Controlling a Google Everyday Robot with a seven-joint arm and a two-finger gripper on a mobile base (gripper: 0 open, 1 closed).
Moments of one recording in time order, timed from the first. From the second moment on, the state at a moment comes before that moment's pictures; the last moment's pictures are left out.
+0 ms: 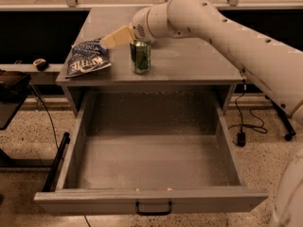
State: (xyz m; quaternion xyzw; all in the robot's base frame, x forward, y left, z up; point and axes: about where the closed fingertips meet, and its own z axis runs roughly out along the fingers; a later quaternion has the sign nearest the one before) arm 0.751 0.076 0.945 -0.39 0.73 0.20 0.52
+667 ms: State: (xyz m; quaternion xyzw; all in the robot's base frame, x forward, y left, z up) arm 0.728 0.051 0.944 -0.37 0.75 0.18 0.52
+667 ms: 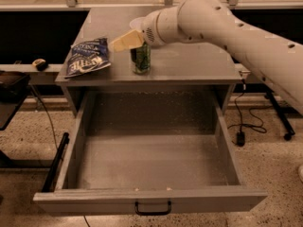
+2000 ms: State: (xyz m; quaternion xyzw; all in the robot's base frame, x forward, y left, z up) arm 0.716 0.037 0.900 -0.31 0.77 0.20 0.52
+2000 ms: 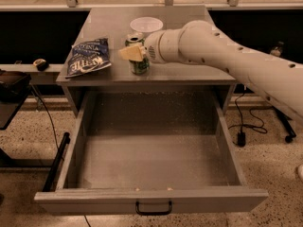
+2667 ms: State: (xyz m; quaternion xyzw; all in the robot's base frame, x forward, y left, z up) arm 0.737 0.043 0.895 -0.26 0.74 0.27 0.55
